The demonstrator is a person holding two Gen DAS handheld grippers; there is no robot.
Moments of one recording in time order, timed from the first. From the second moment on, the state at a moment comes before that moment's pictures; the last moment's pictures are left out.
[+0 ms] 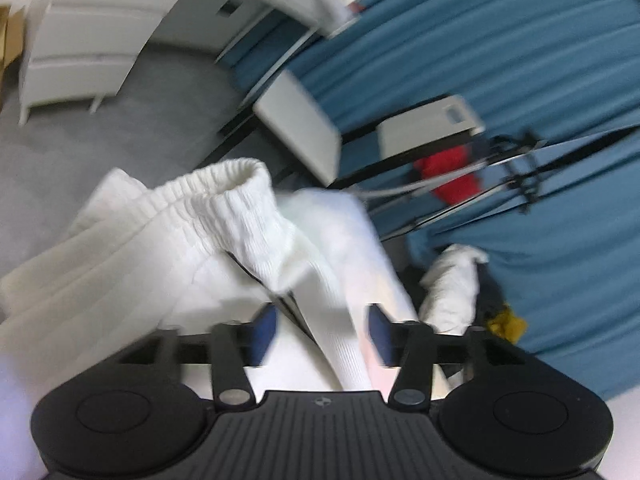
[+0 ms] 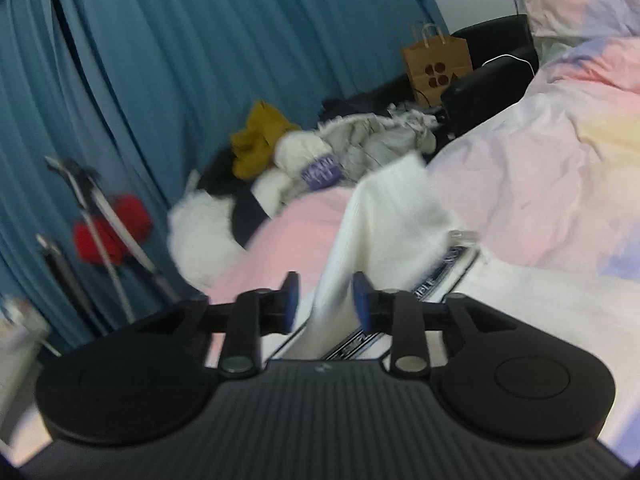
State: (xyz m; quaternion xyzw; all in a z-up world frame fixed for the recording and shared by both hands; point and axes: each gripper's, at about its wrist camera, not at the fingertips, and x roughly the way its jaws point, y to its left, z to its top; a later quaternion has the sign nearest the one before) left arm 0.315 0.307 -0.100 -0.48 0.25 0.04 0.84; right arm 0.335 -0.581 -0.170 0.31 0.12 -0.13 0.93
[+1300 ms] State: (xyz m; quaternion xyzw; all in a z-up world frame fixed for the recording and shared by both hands) left arm 0.243 0.280 -0.151 -0.55 0.20 0.11 0.80; right arm 0.235 -0.620 -0.238 0.50 0.10 -0.14 0.85
